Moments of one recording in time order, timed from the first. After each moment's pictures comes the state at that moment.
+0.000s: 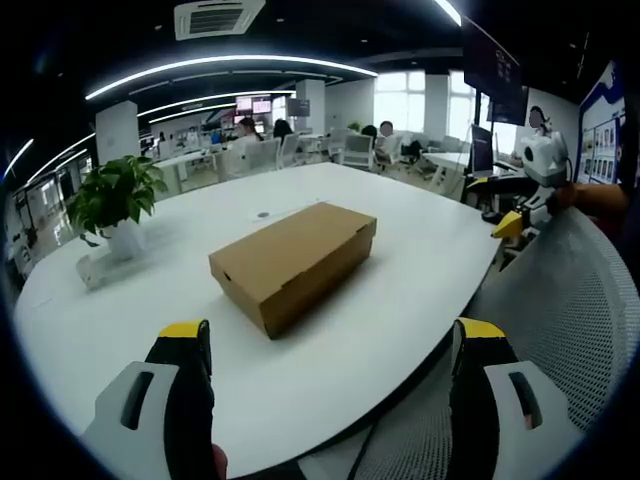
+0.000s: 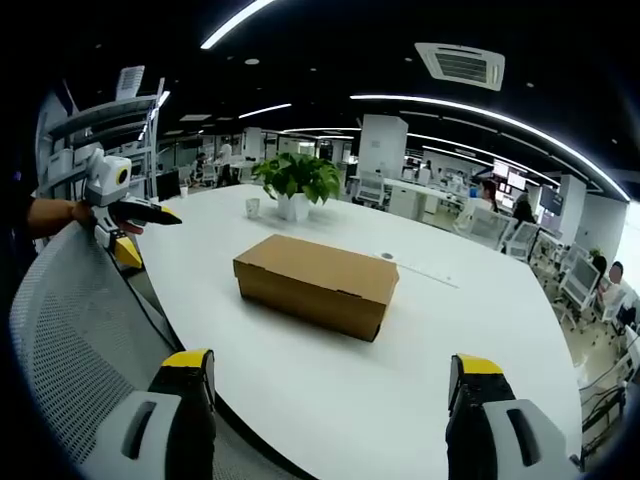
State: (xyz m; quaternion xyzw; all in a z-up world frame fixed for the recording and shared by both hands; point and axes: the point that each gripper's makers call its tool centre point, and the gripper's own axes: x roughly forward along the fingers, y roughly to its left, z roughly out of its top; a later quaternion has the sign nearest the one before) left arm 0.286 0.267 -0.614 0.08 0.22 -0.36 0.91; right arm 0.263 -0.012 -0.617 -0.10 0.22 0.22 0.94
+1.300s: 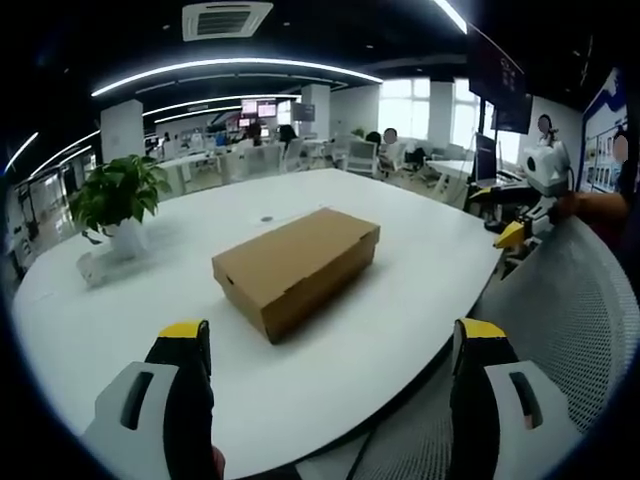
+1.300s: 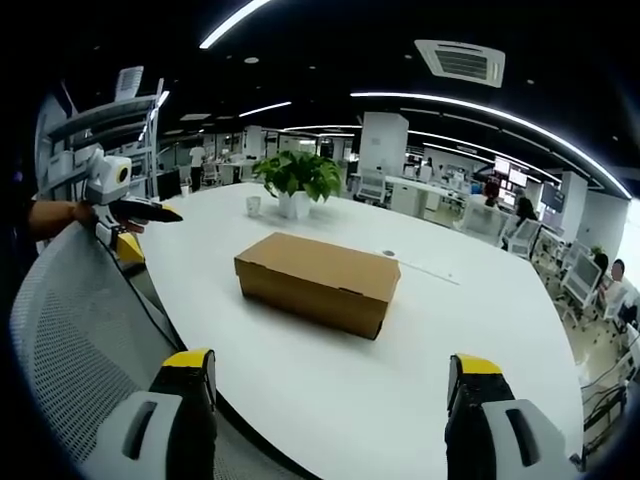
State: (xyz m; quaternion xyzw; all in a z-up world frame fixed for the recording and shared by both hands) left arm 0.289 0.268 -0.610 0.06 0.21 -0.35 0.91; right arm 0.263 -0.012 -0.619 -0.10 0.23 0.23 0.94
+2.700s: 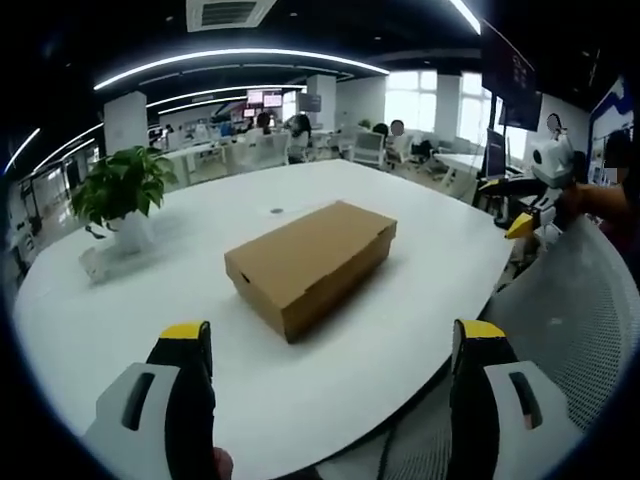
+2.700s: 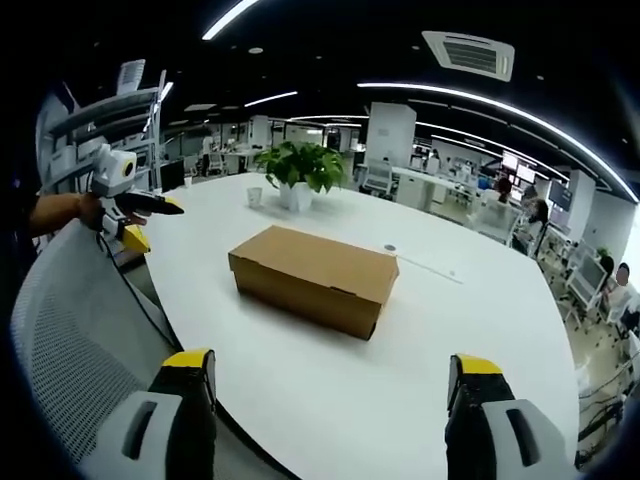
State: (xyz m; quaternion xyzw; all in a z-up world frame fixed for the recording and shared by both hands) left arm 0.319 0.279 -0.612 0.06 0.23 -0.34 0.91; right arm 0.286 -0.023 -0.617 -0.10 0.25 0.24 0.93
